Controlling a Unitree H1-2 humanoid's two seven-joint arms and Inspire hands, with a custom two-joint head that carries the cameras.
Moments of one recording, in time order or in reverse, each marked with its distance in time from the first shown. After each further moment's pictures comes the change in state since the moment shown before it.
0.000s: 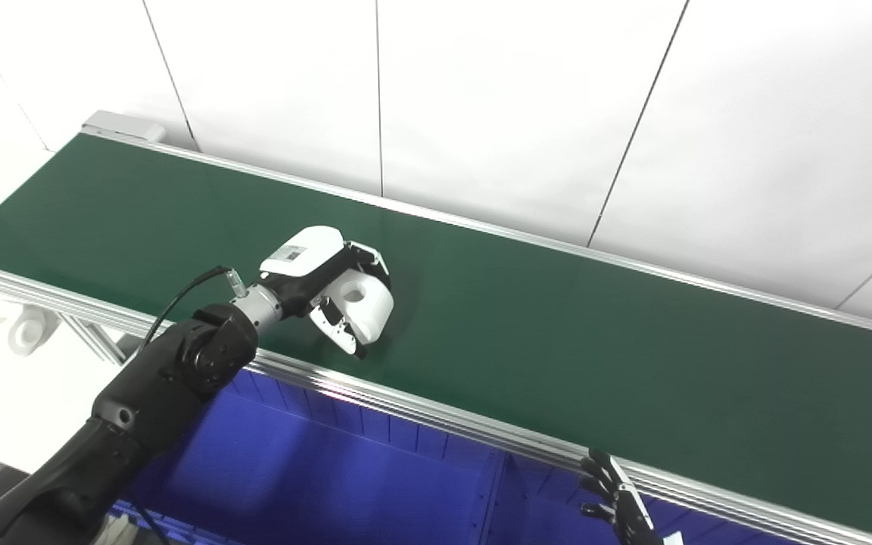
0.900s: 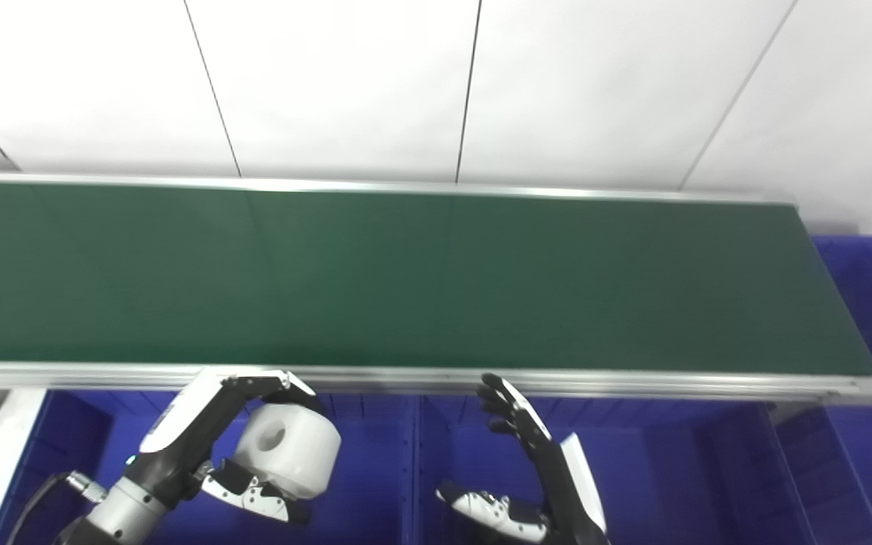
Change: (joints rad) left arm 0.459 -0.147 -0.073 -0.394 -0.234 -0.057 -0.144; right arm 0.090 0.062 0.023 -0.138 -0.088 0.083 0.001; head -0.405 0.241
